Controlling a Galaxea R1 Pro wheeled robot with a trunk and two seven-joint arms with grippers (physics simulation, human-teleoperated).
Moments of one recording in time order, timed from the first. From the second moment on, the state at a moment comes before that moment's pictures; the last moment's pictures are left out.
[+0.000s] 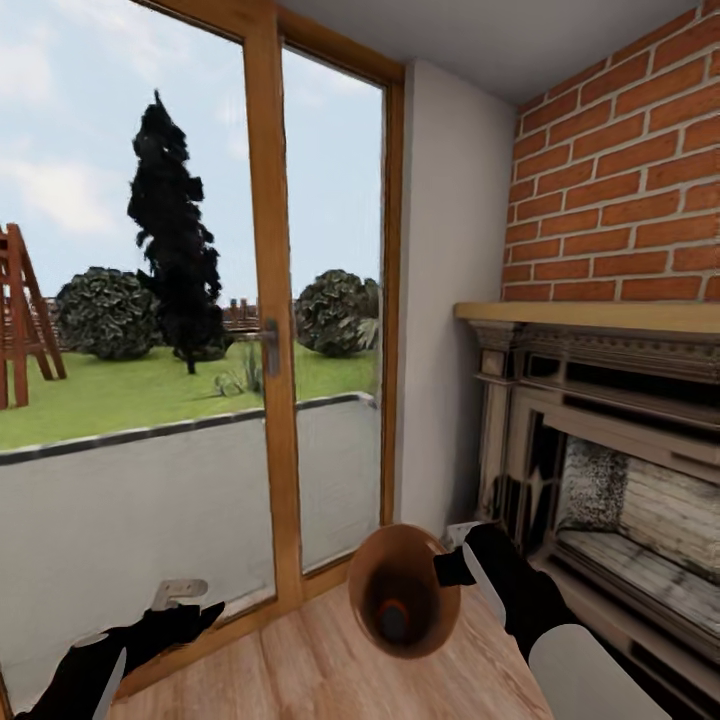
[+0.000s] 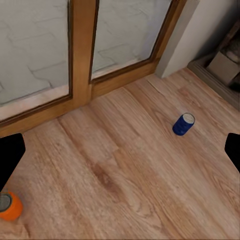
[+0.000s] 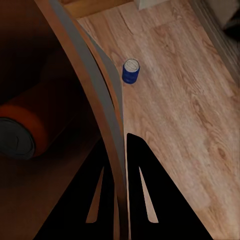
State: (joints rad) left arm -0.35 0.12 0.39 -0.80 -0.19 0.30 -0.56; right arm -0.62 0.01 0.17 -0.80 -0.07 0.91 0.01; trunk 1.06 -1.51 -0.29
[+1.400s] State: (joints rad) left arm -0.36 0.12 0.39 -0.75 -0.19 0.28 -0.57; right arm -0.62 0.01 0.01 -0.80 -0.07 0.91 0.02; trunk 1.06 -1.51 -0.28
